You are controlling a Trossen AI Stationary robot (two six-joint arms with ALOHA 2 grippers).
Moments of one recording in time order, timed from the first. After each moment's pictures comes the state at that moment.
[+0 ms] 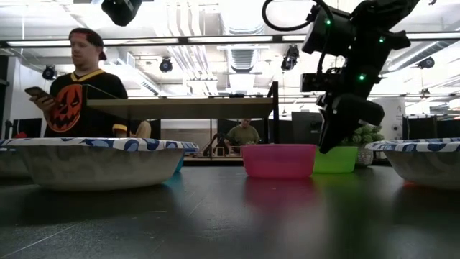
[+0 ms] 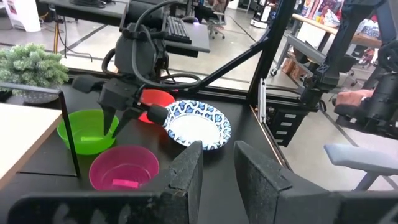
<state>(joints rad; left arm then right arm) -0.31 0.92 0.71 0.00 -0.18 -0.24 -0.01 1.47 0.77 -0.43 0.26 0.06</state>
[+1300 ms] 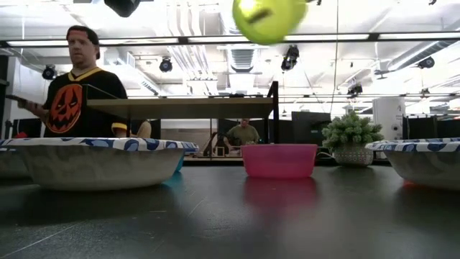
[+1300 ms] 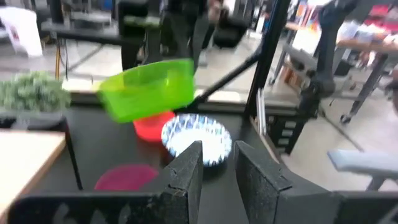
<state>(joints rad) -0.31 0.90 0.71 0.07 -0.17 -0.17 0.23 1.28 1.18 -0.39 0.08 -0.03</state>
